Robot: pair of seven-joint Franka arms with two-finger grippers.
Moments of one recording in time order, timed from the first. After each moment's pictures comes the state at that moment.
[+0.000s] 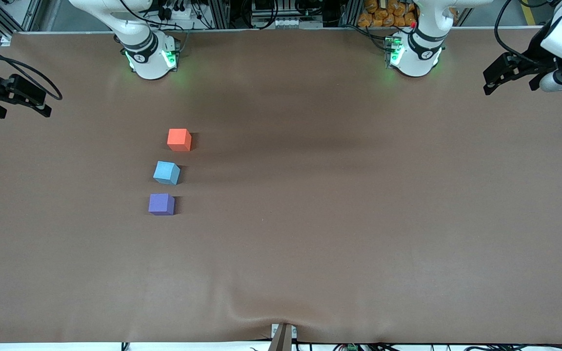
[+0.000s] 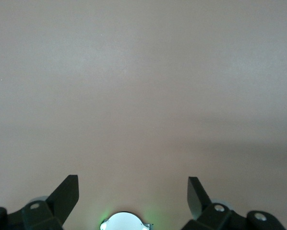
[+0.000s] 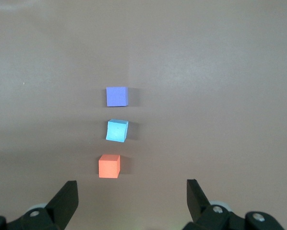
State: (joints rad) left arm -0.07 -0.19 -0.07 -1.68 0.02 1.47 -0.20; right arm -0.02 -0.04 0.03 -1.49 0.04 1.45 -0.01
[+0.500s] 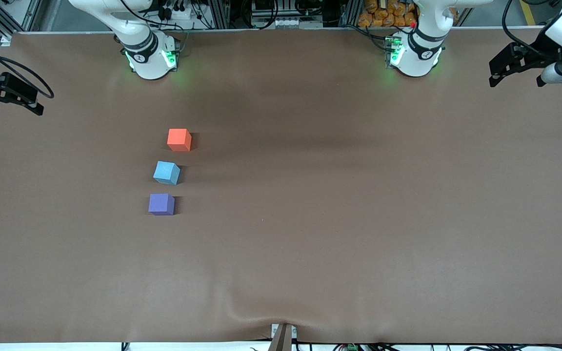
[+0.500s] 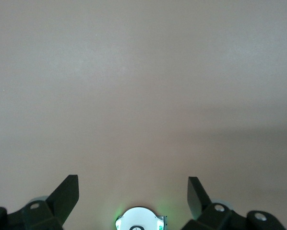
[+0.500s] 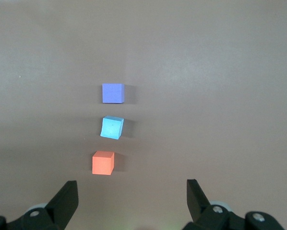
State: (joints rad) left arm -0.06 -0.19 -0.07 -1.65 0.02 1.43 -0.10; right arm -0.01 -0.04 0.00 -1.50 0.04 1.45 -0.05
